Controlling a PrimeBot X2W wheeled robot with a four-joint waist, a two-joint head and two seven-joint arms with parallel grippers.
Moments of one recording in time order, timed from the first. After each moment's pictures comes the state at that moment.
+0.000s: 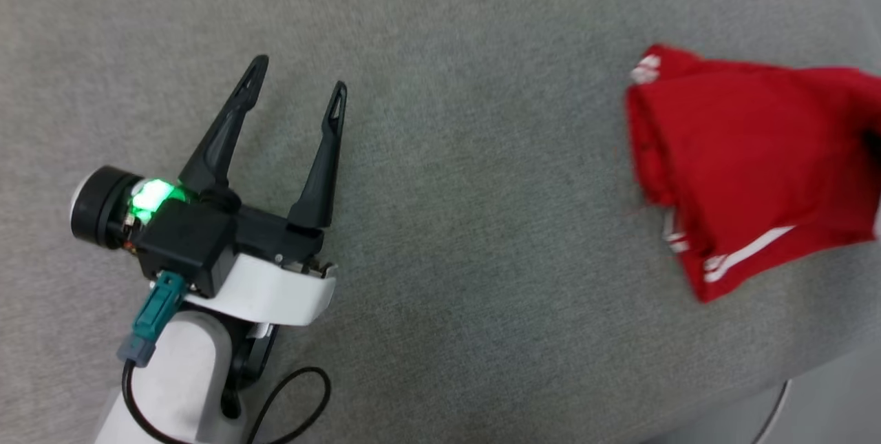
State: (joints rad) left arm -0.34 0.28 -0.26 -0.23 -0.15 -0.01 -0.13; right arm -0.50 -0.49 -0.04 0.26 0.38 0.13 0.58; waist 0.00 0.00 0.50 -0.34
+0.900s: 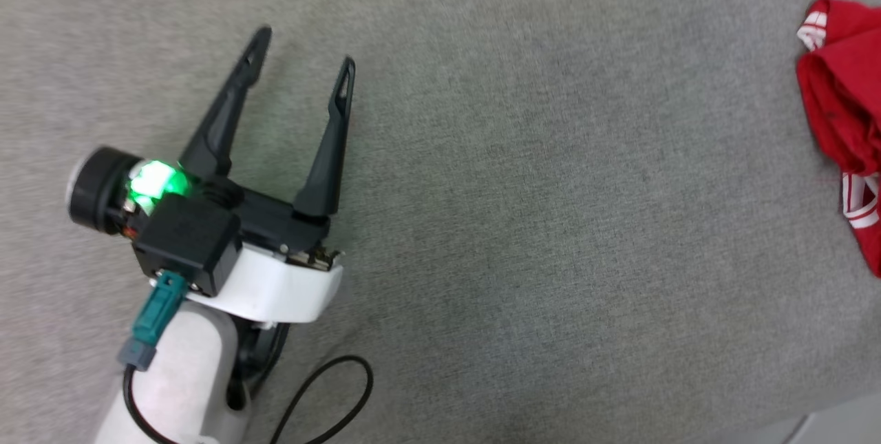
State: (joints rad) left arm -0.39 0.29 -0.28 -0.26 -0.14 0.00 -0.15; right arm -0.73 -0.50 -0.46 0.71 0.07 0.13 0.10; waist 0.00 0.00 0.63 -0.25
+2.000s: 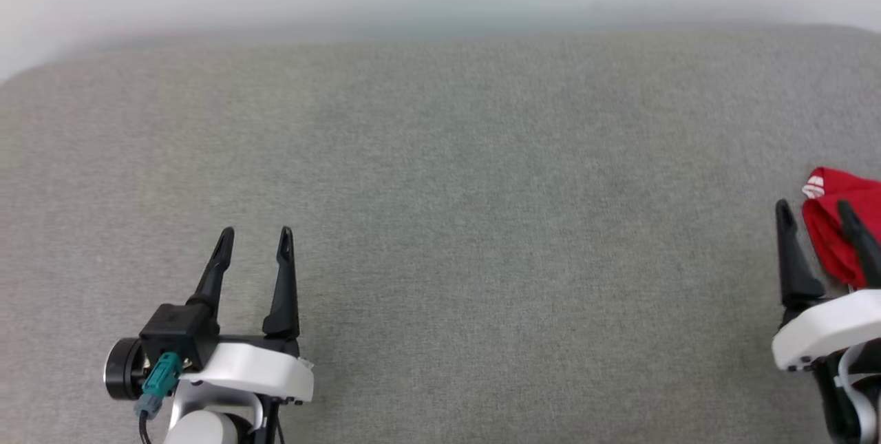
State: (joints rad) left arm -0.10 0.18 -0.16 0.06 -0.28 0.07 -0.26; right arm -0.14 -0.13 -0.20 0.02 0.15 0.13 0.05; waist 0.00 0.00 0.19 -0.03
